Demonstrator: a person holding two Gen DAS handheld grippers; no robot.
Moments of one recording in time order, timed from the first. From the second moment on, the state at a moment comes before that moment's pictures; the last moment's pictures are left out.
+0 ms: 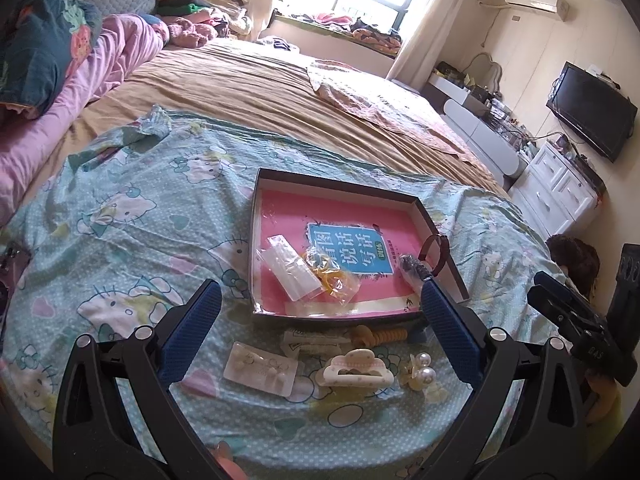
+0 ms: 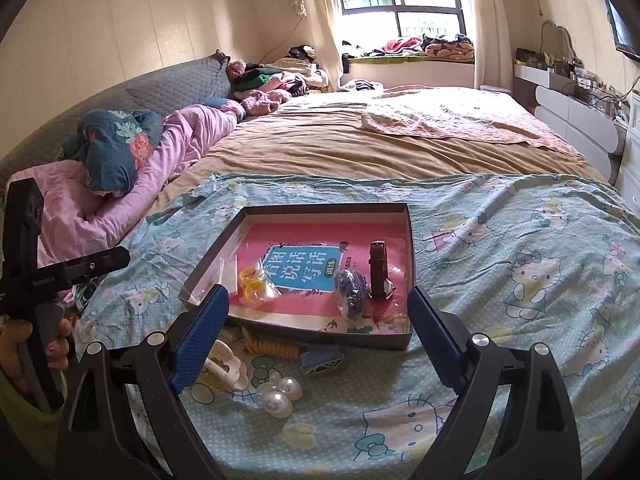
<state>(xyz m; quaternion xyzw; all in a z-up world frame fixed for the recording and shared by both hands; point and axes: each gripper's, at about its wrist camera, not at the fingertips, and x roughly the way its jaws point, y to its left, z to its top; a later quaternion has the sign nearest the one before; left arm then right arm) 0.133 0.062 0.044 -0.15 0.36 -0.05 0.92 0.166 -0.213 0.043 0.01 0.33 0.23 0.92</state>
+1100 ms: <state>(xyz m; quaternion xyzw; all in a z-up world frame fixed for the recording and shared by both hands) 0.099 0.071 -0.008 -0.11 0.42 0.01 0.90 0.135 -0.187 0.008 -0.01 0.37 0.26 0.89</state>
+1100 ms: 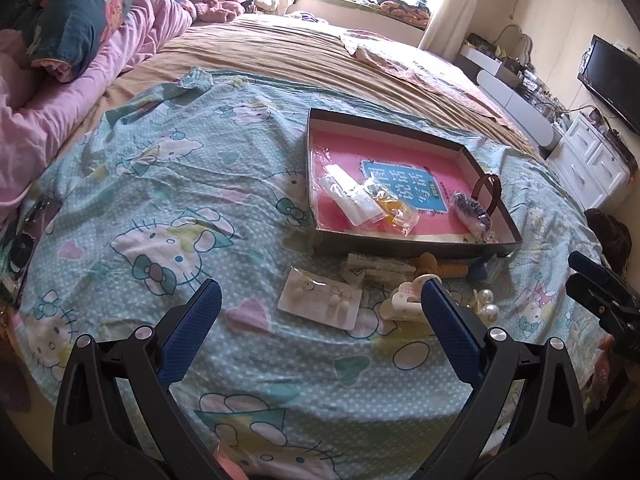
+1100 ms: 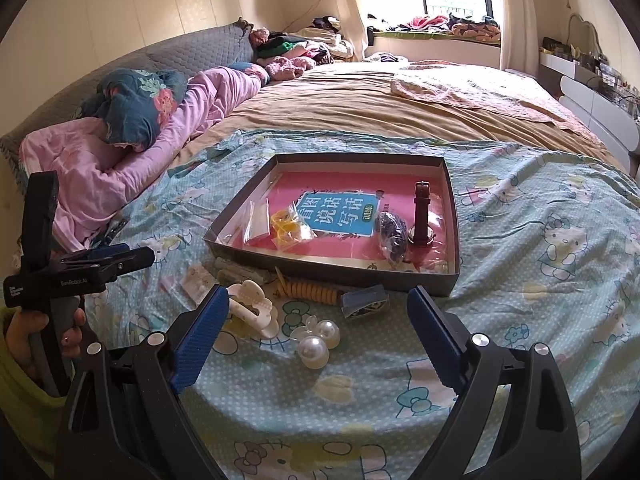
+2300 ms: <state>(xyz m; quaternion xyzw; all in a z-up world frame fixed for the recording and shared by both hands) 0.122 0.056 -0.072 -0.03 0.48 0.03 0.88 0.144 -0.160 -0.068 -0.01 0.45 0.26 0.85</state>
